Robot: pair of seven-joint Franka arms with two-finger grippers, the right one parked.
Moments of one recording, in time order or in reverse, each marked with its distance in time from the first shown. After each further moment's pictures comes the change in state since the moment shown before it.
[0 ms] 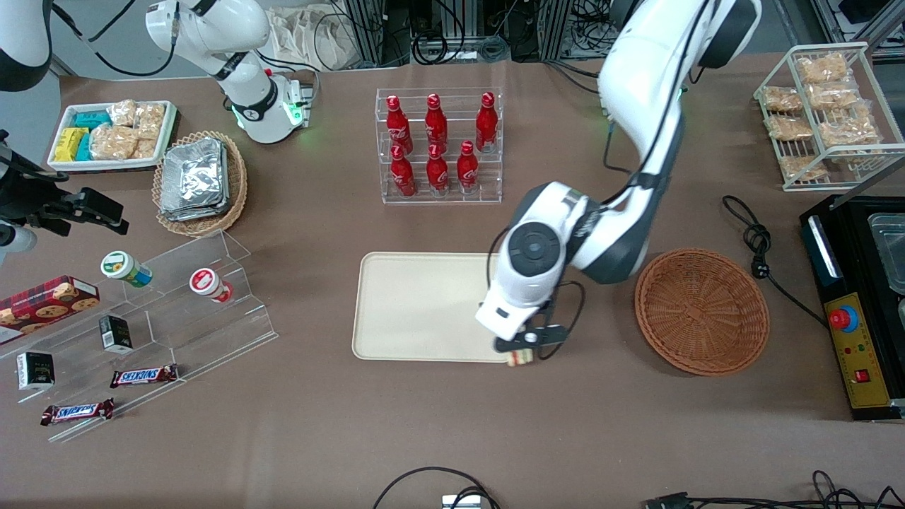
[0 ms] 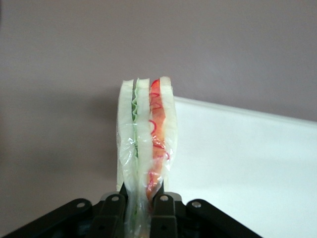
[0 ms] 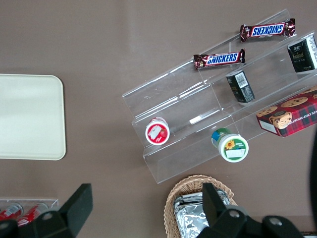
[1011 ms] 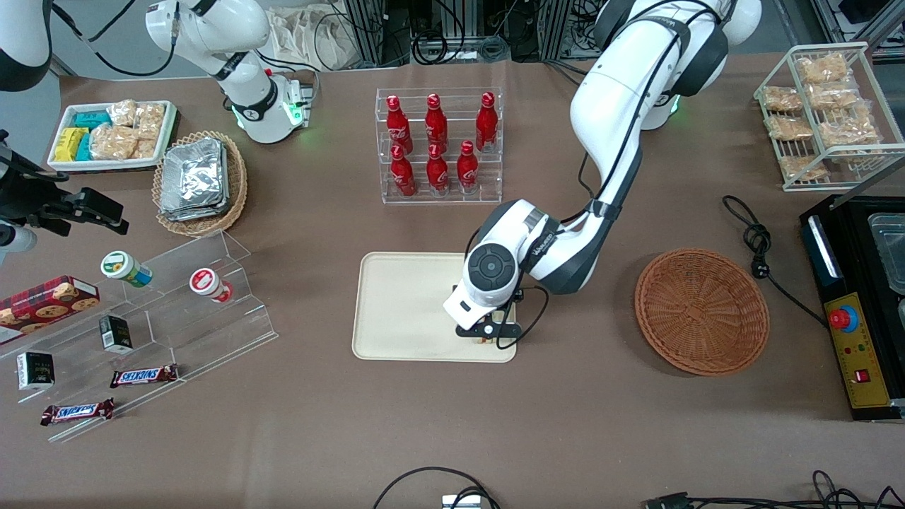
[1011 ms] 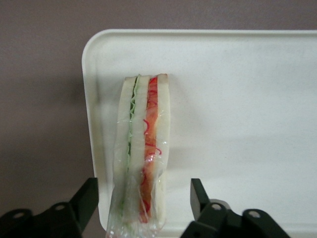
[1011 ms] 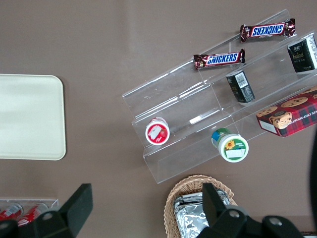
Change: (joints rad) arm 0.004 0.097 -0.076 0.040 -0.001 -0.044 0.091
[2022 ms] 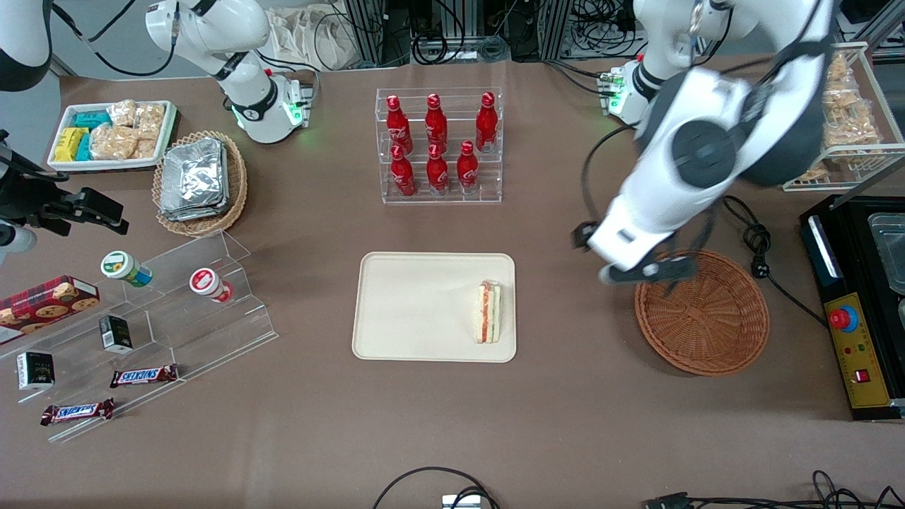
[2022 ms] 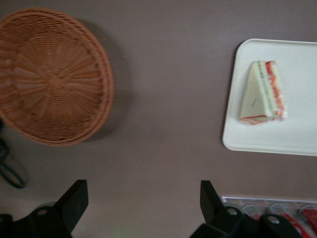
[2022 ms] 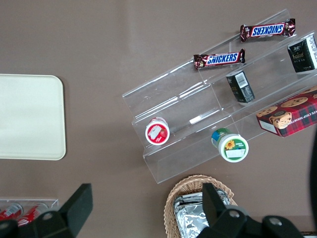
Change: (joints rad) arm 0.309 -0.736 0.017 -0.504 0.002 -0.243 0.240
